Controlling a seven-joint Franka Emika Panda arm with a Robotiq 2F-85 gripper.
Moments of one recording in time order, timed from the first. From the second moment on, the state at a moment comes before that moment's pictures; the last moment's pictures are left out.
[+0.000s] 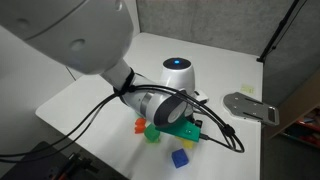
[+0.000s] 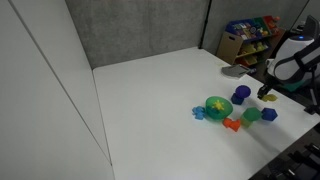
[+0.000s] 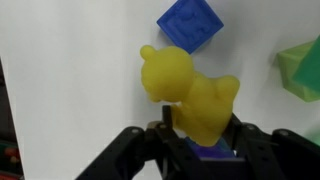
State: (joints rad) arm -0.27 0.53 -0.18 -2.24 -0.17 2.82 -0.31
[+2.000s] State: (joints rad) arm 0.11 0.54 -0.09 -2.10 -0.17 2.73 0.17
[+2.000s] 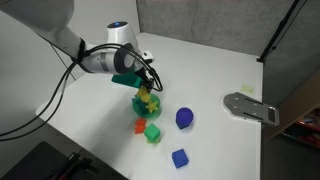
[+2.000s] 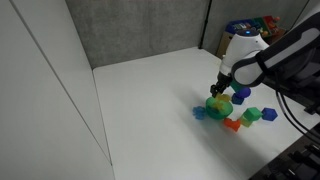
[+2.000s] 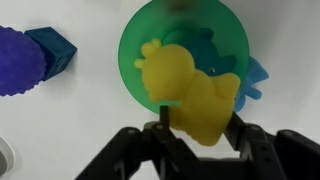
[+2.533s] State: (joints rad) arm 0.09 0.49 -0.13 -2.09 -0.16 2.66 0.17
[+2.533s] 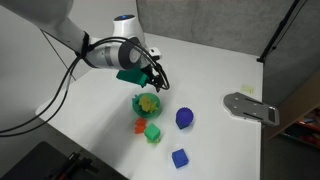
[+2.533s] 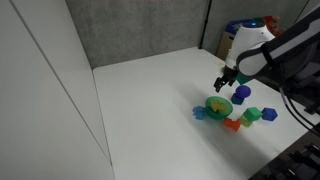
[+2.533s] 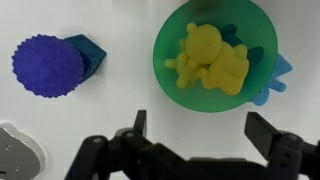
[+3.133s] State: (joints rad) arm 0.03 0.21 -0.12 -2.19 -0.13 2.33 0.10
